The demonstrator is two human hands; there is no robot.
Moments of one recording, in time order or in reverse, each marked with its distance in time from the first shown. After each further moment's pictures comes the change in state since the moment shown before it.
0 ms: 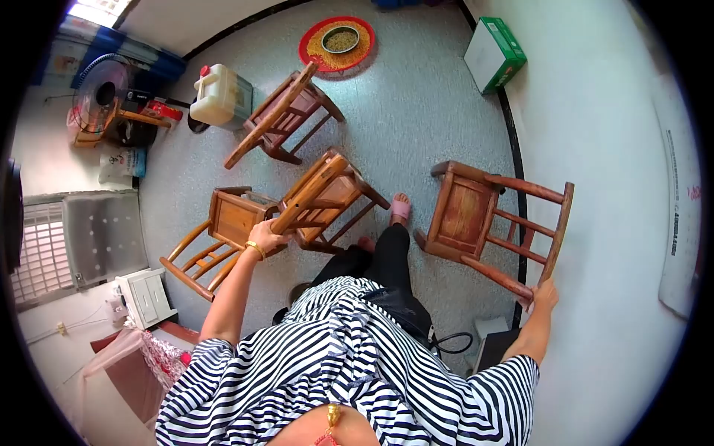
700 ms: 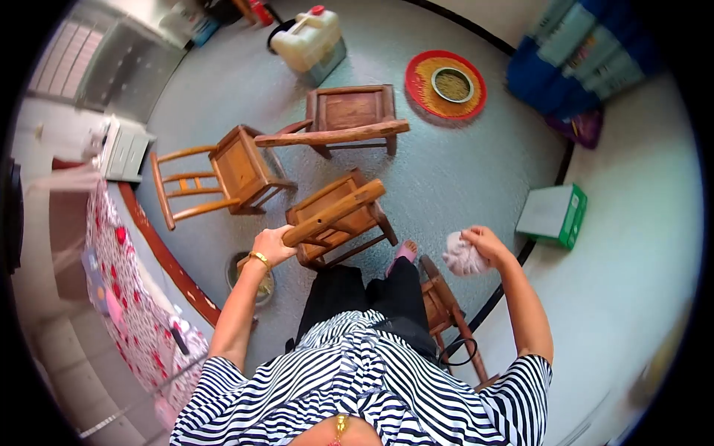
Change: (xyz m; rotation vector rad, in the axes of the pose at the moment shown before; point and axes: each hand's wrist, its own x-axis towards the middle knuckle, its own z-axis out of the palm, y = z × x) left_hand 0.007 0.094 0.005 -0.301 0.303 -0.360; right_hand 0.114 -0.514 -0.265 0.361 -0.963 -0.907
